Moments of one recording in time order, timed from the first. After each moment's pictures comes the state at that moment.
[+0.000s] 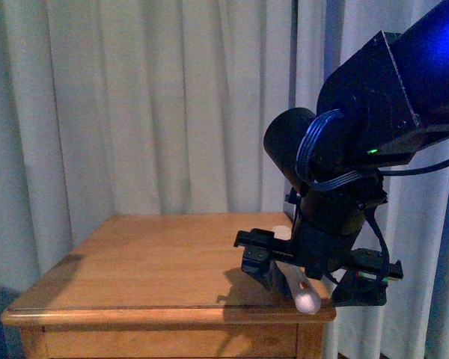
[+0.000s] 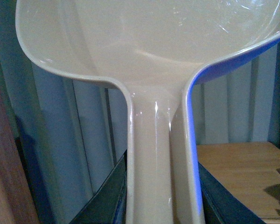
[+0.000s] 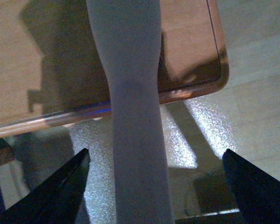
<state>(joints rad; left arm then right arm) -0.06 0.39 0.29 0.43 -0.06 0.18 0.52 2.07 1.66 -0.58 0.18 0.61</state>
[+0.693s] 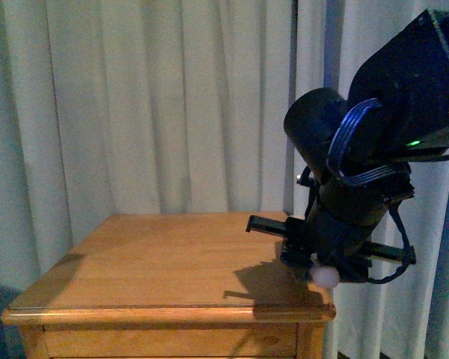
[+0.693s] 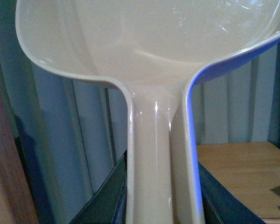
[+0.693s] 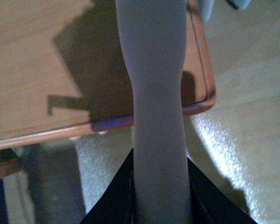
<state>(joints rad) -0.06 0.39 0.29 0.43 -0.06 0.18 0.50 1.99 1.56 -0.45 0.19 0.56</state>
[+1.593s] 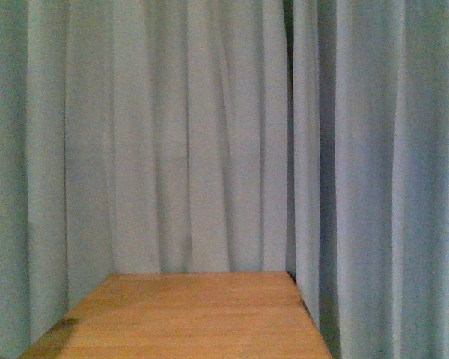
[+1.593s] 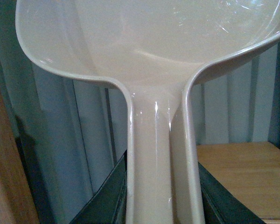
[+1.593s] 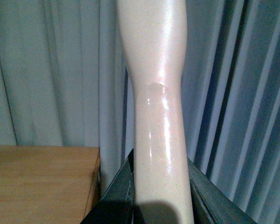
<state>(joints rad) -0.06 0.39 0.29 0.43 -0.06 0.18 0.41 0.67 0.58 0.35 0.40 -0.14</state>
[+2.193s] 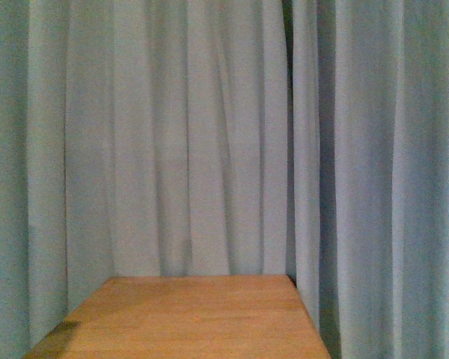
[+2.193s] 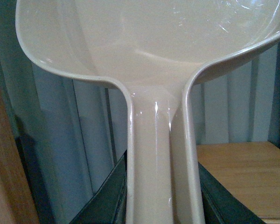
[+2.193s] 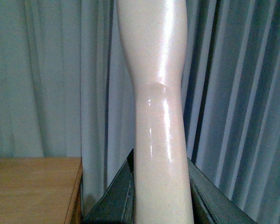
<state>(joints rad) -0.06 0.39 0.29 0.43 -0.06 0.18 0.37 0.58 0.49 0.41 0.42 -0.18</state>
